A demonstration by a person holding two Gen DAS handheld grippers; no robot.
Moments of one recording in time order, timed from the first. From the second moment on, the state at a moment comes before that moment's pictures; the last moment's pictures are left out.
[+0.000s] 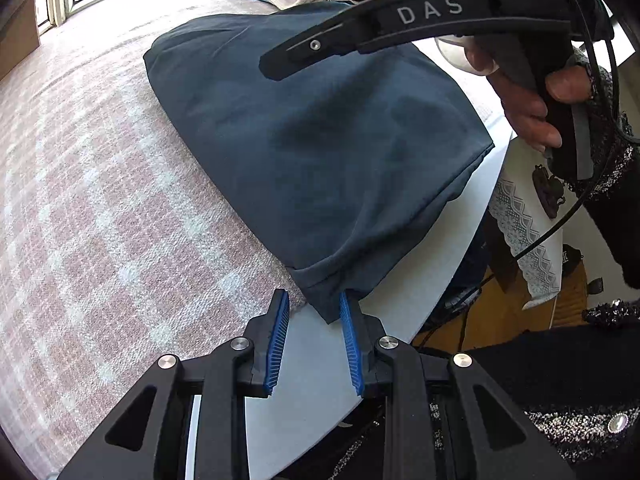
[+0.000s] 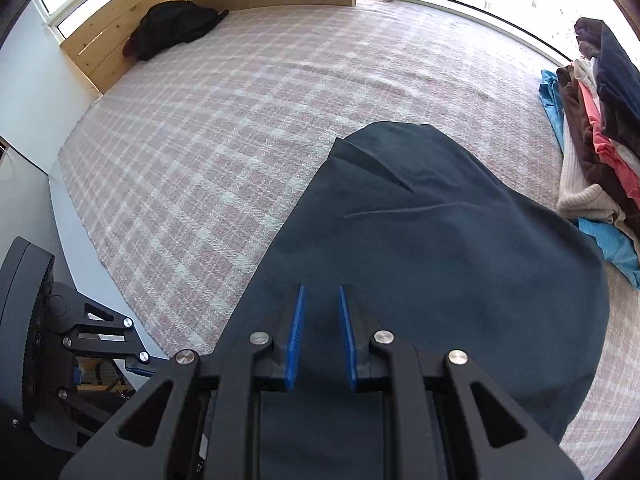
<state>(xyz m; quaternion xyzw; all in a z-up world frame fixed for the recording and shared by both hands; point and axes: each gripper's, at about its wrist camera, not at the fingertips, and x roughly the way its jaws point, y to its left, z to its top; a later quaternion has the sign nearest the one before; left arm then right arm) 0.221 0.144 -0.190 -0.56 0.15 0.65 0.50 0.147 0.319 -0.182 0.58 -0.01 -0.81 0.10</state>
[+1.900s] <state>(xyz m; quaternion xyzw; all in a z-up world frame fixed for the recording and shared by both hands) 0.163 0.086 -0.167 -0.55 0.13 0.63 0.54 0.106 0.343 -0.171 0.58 -0.09 -0.80 0.09</state>
